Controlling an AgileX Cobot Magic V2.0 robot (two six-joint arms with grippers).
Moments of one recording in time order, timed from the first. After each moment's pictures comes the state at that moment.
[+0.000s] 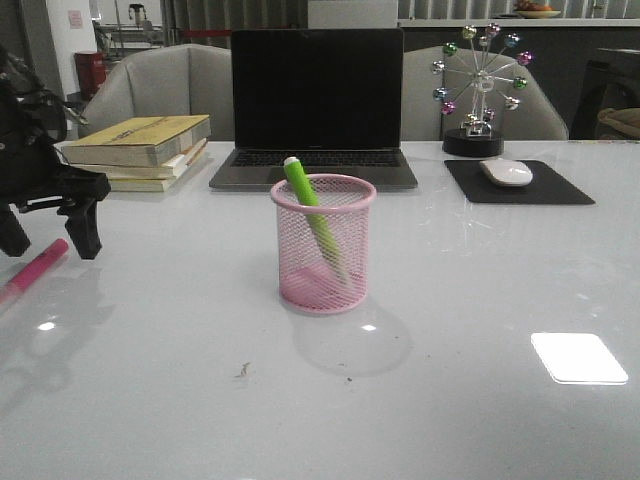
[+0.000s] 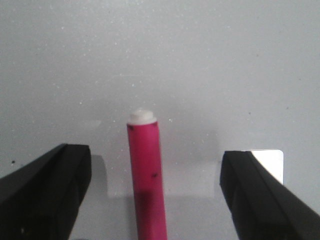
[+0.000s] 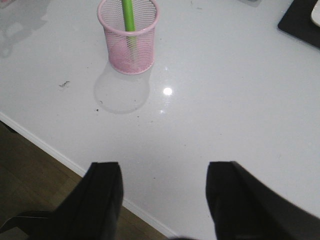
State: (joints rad) left arm -0.08 2.12 -1.55 -0.10 0.79 0.10; right arm 0.49 0.65 -0.71 -0.01 0.78 0.00
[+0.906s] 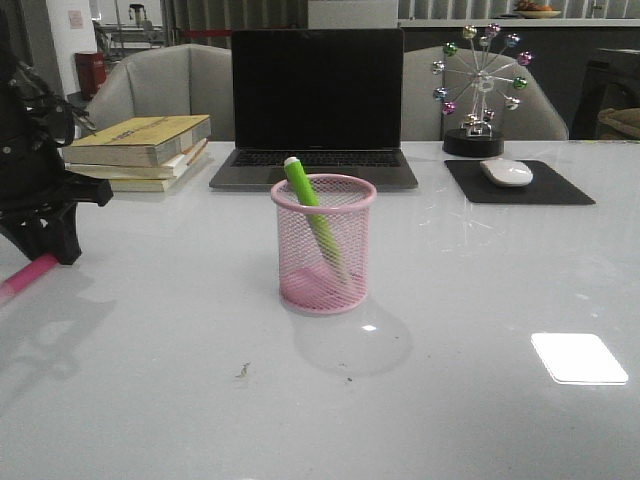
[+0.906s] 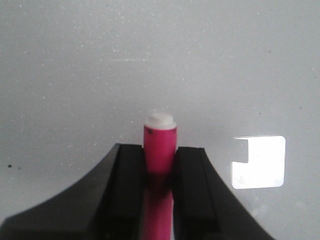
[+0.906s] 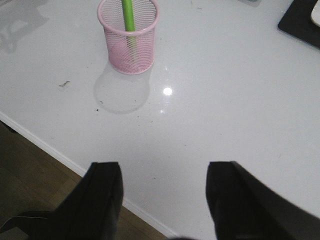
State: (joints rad) left arm -0.08 2.15 -1.60 -0.09 0.85 0.10; right arm 0.49 0.65 -0.71 -0.01 0.78 0.00
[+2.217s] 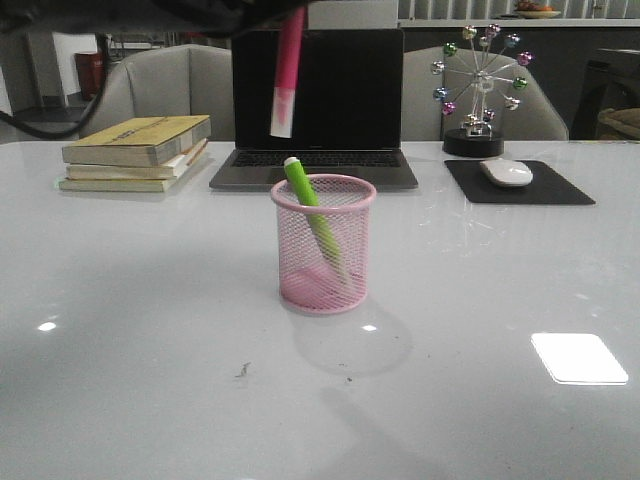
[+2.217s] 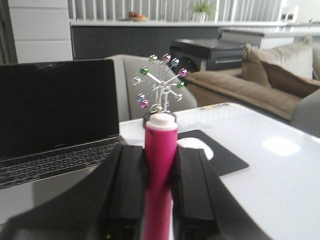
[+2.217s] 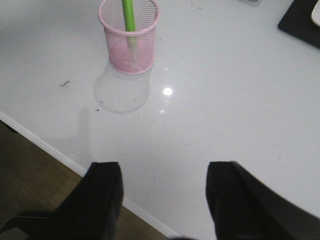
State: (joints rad) left arm -0.78 1.67 -0.91 -0.31 -0.74 0.18; right arm 0.49 0.65 -0.71 -0.01 0.78 0.00
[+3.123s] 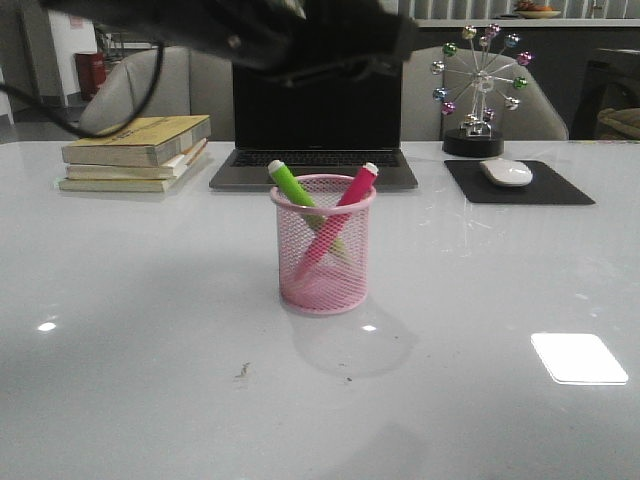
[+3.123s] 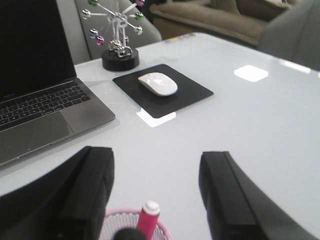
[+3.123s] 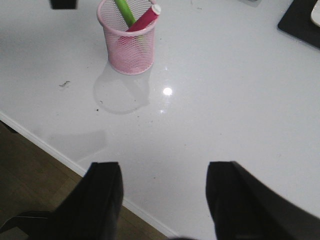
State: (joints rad) left arm -0.79 1.61 -1.01 -0.24 -0.27 0.24; right arm 0.49 0.65 -0.71 -0.01 0.78 0.00
